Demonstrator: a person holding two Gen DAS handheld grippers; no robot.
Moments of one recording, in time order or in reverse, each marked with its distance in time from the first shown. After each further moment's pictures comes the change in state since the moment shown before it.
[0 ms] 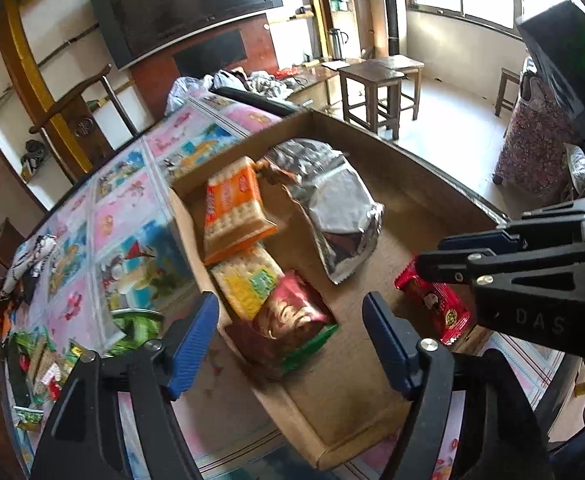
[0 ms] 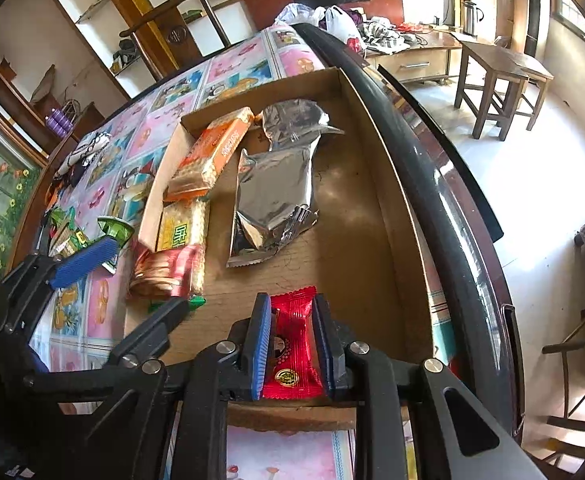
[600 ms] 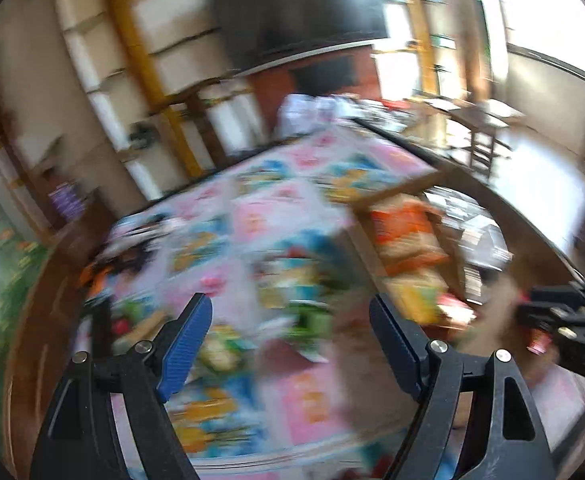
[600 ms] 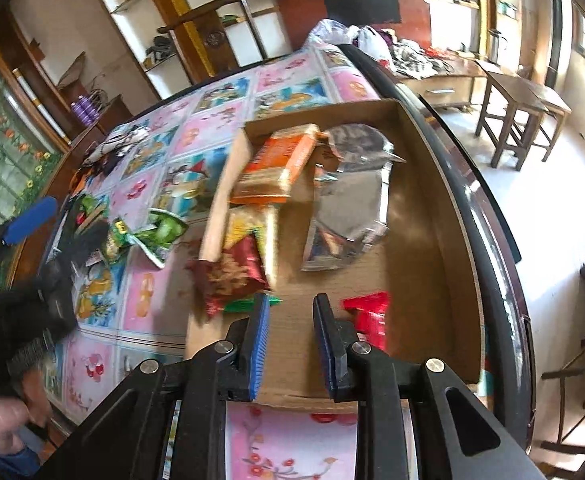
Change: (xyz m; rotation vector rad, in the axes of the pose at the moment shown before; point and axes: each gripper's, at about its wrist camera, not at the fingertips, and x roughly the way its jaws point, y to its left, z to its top) left arm -0.071 0.109 -0.018 -0.237 -0.087 0.355; right arm -0.020 0.057 -0.004 -0.107 -0.050 0.037
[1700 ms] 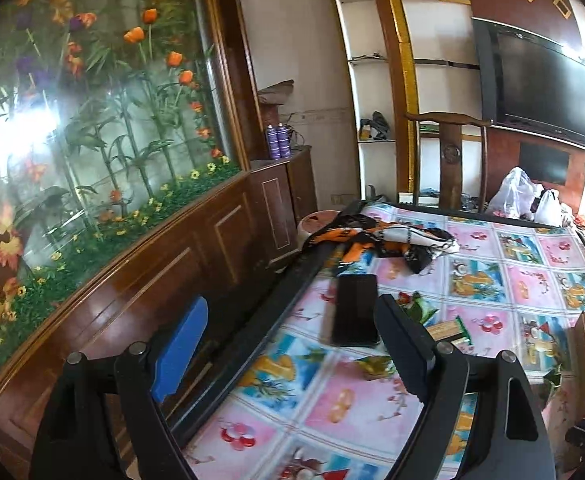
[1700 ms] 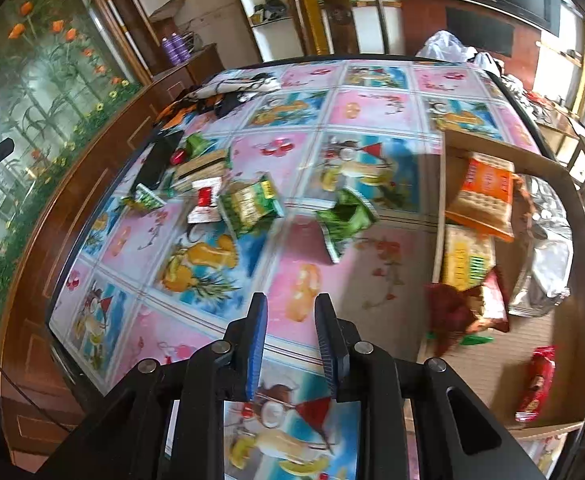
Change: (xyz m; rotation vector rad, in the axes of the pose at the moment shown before) left arm -0.088 0.279 -0.080 -0.518 -0.031 0.520; right arm 0.042 0.160 -0.005 -0.284 0.070 0.169
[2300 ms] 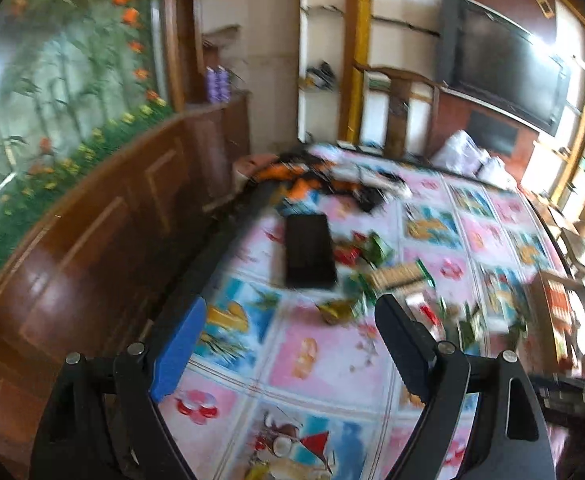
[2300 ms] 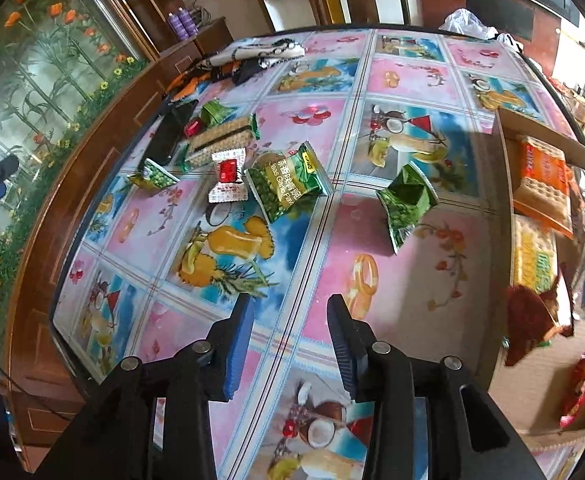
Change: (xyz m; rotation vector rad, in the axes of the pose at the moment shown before) left arm 0.047 0.015 -0.033 0.017 0.221 -0.307; right arm 0.049 0.027 0.010 0.001 0.104 0.037
